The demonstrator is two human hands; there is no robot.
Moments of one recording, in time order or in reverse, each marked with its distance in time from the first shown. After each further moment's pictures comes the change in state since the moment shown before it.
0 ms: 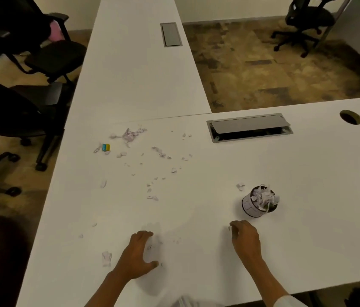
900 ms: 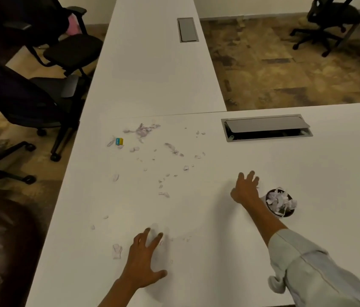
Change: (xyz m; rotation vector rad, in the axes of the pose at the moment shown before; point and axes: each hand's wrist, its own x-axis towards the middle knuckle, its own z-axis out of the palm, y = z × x) left_hand -0.025 -0.002 0.008 0.264 -0.002 -0.075; right_hand 0.139 -0.081 0.003 -0.306 -0.349 0.123
